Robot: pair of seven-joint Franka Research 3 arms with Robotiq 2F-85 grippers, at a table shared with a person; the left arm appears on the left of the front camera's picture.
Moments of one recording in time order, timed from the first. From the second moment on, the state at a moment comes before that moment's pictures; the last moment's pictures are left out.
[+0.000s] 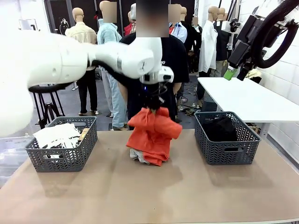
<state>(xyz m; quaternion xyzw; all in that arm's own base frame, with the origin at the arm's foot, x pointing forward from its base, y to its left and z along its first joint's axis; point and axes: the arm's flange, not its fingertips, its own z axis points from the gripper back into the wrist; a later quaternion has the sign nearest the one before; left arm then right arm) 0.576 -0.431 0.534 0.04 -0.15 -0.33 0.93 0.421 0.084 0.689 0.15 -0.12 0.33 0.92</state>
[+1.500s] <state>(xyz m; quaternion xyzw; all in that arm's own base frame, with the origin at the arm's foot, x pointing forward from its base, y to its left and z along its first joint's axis) 0.521 -0.426 0.673 0.14 -0.27 -0.32 0.90 0.421 0.084 0.689 0.15 -0.12 0.33 0.92</state>
